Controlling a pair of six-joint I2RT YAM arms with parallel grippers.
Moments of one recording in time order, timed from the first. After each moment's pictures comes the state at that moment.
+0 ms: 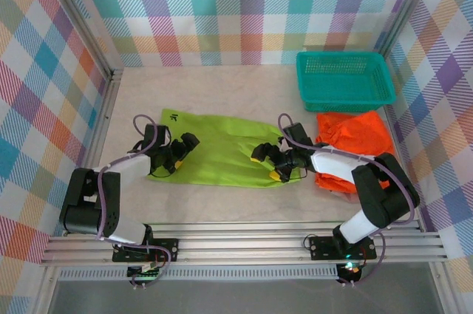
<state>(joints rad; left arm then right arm) -0.14 1.46 0.62 -0.05 0.36 -0.88 0.50 1.55 0.73 -0.17 -0.54 1.03</state>
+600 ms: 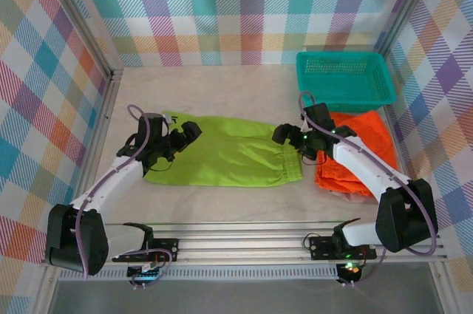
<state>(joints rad) -0.23 1.20 0.75 -0.28 0.34 -0.84 0.36 1.35 0.94 -0.59 -0.23 0.68</state>
